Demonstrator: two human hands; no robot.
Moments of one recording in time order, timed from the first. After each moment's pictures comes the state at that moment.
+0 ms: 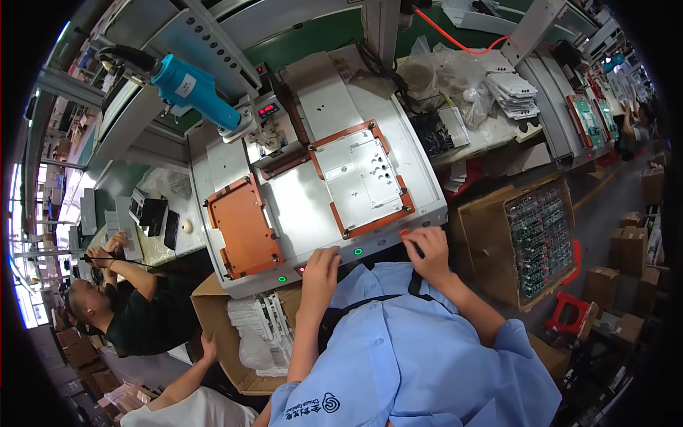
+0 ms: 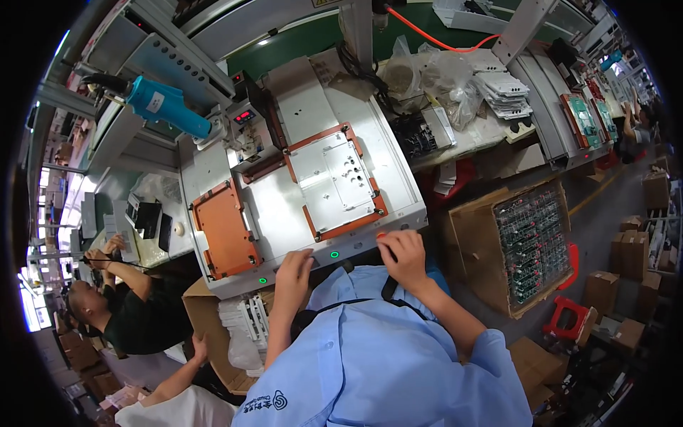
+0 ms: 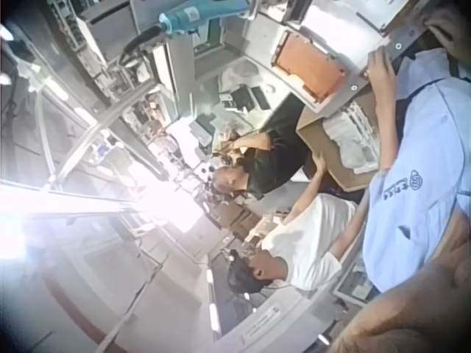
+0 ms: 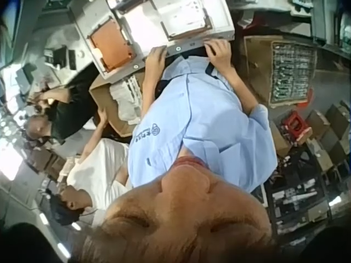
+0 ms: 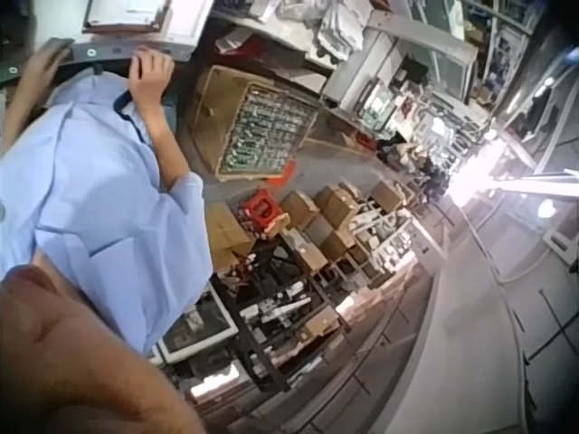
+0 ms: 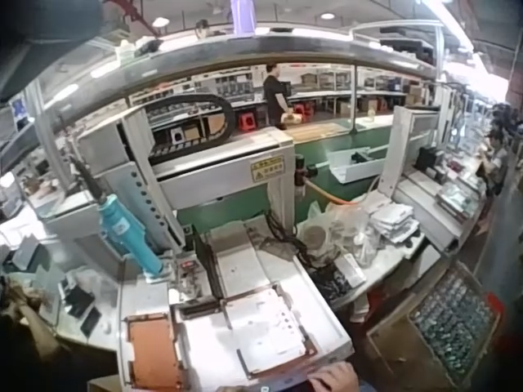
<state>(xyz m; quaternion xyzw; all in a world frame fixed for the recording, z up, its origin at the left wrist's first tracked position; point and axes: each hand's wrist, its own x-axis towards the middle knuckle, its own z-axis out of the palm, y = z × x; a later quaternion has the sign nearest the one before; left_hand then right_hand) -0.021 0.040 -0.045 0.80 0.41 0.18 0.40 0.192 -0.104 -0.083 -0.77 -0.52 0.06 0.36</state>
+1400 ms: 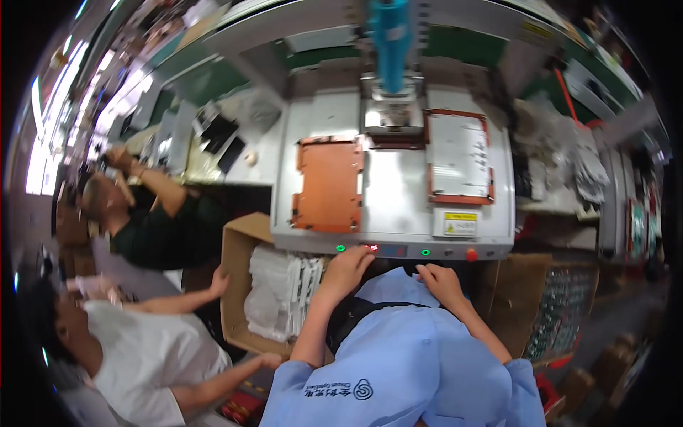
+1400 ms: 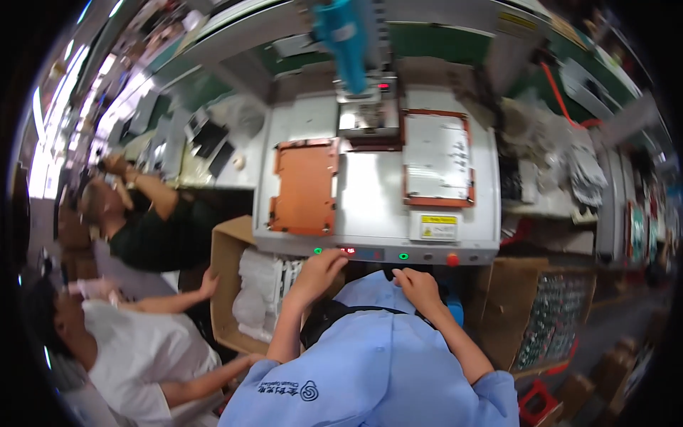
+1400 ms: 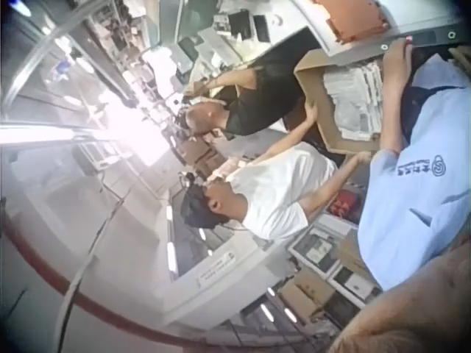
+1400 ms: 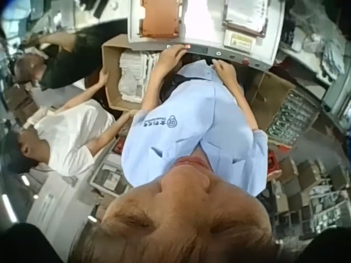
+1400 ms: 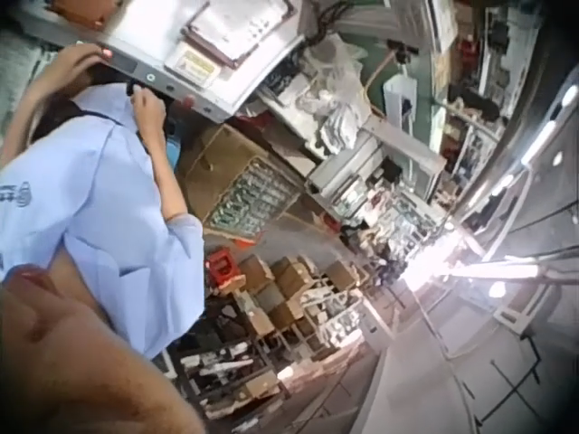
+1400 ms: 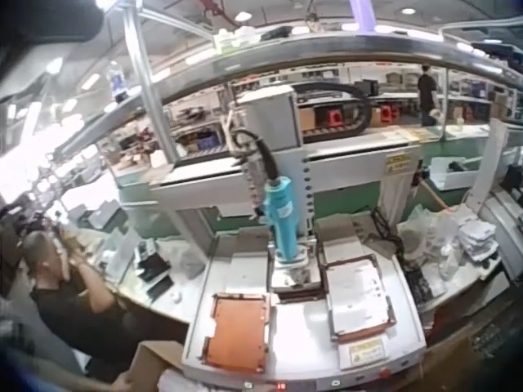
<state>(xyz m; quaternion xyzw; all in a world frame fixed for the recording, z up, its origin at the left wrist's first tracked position) -0.105 0.047 -0.047 0.79 0.46 0.14 0.39 0.125 -0.069 -0.092 -0.71 -0.47 0.46 0.24</state>
